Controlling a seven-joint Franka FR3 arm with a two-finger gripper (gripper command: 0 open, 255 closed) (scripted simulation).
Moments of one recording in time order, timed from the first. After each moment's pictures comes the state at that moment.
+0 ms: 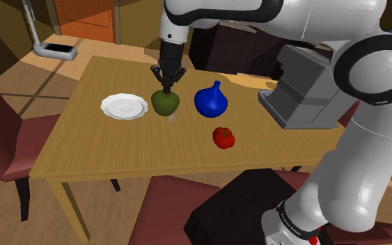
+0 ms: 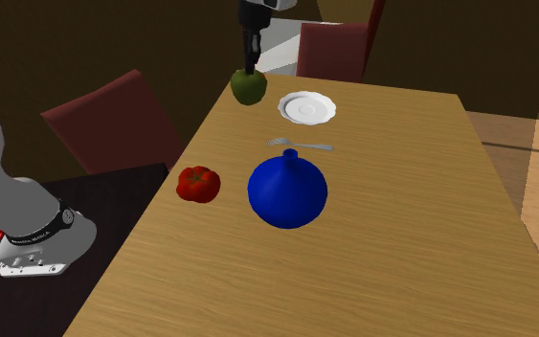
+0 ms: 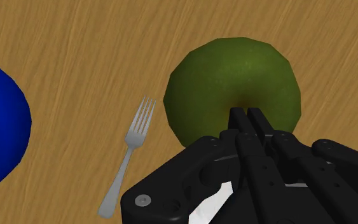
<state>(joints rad) 0.28 0.26 0.02 -1.54 0.11 1.69 0.37</state>
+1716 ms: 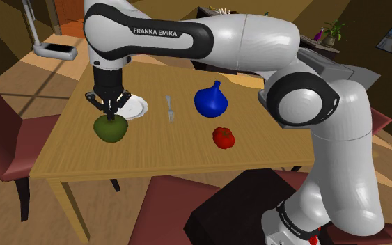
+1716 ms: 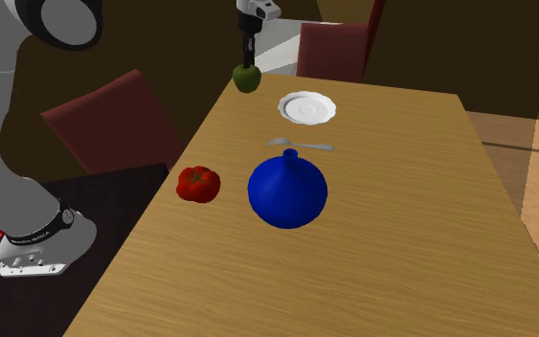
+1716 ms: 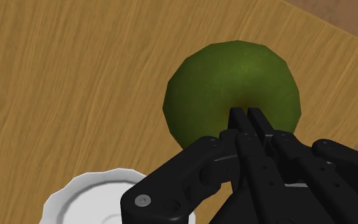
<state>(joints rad) 0.48 0.68 0.10 -1.11 0.07 1.71 0.64</state>
